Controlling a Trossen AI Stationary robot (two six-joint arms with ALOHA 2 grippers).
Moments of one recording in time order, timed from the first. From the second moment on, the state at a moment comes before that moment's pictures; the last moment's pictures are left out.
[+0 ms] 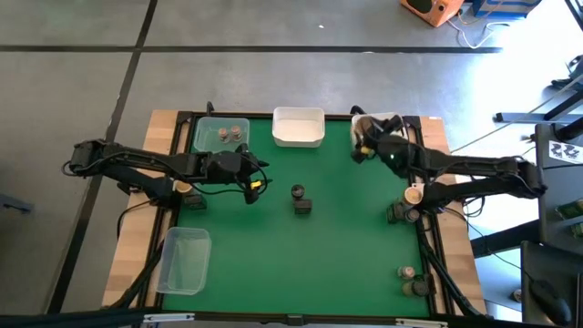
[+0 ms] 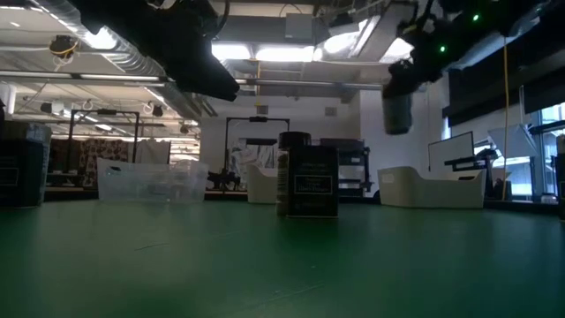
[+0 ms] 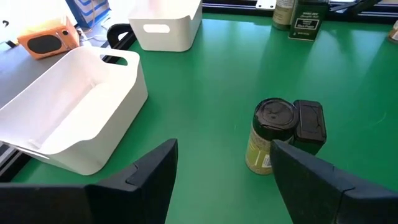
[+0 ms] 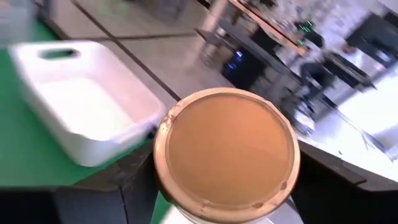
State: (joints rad) left arm 0.03 1.17 0.69 -0.04 -0.27 -0.06; right arm -0.25 0.99 0.67 -0.09 0.82 -0.19
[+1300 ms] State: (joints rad) left arm 0.03 1.17 0.69 -0.04 -0.27 -0.06; right arm -0.77 1.39 0.67 0.00 0.35 0.13
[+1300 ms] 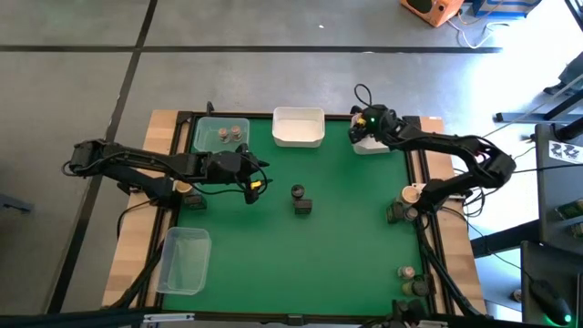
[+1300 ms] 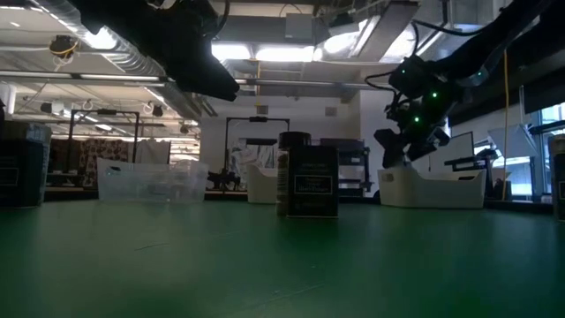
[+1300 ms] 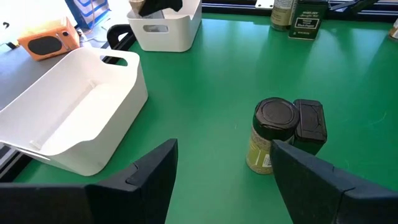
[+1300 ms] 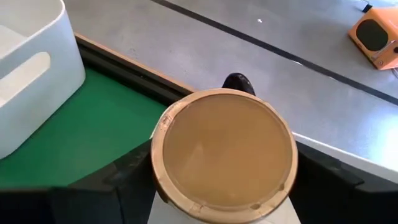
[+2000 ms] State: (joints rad) left arm 0.03 1.17 0.69 -0.04 -0.27 -0.06; right arm -0.77 1.11 0.67 -0.23 0.31 0.08
